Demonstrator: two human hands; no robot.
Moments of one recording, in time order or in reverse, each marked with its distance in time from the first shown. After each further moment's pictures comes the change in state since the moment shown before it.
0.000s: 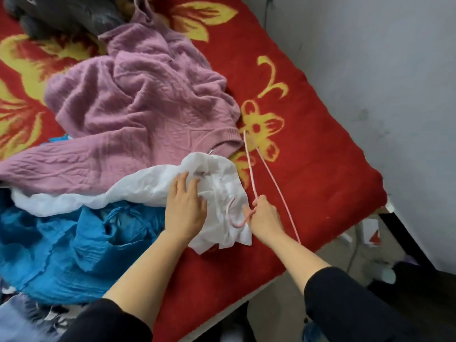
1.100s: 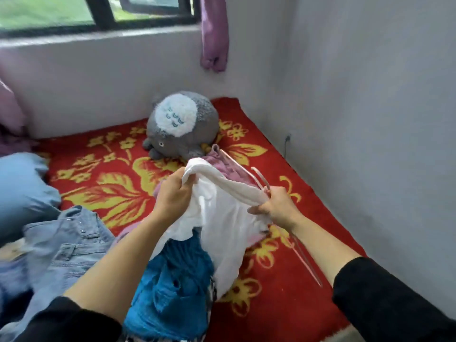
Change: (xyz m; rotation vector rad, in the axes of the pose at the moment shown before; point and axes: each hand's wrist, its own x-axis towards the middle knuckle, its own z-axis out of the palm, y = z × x) left_hand -0.015 0.008 -0.347 -0.555 0.353 -0.089; right_hand -0.158 -0.206 -0.171 0.283 0.043 -0.597
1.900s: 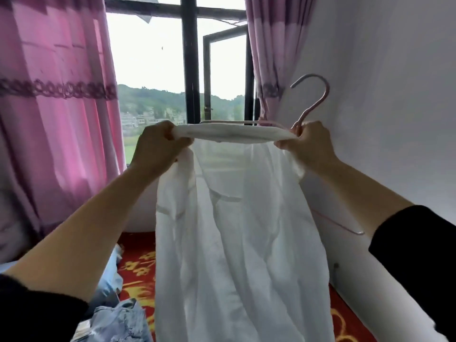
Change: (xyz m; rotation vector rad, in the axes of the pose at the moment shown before) left_hand -0.035 0.225 -0.307 0.073 0.626 0.411; right_hand -0.072 -0.359 -0.118 -0.139 0.576 -0.844
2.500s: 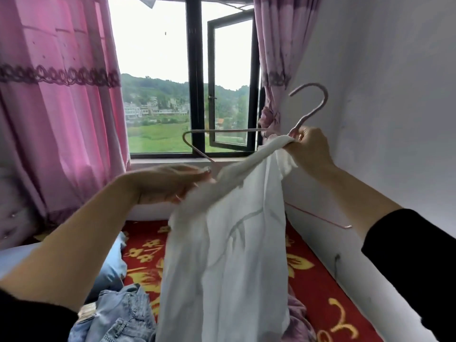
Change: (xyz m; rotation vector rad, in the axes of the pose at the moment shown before) left_hand -0.042 -0.026 -0.004 -0.401 -1.014 -0.340; right_hand -0.011 0.028 0.030 0.062 -0.031 0.037
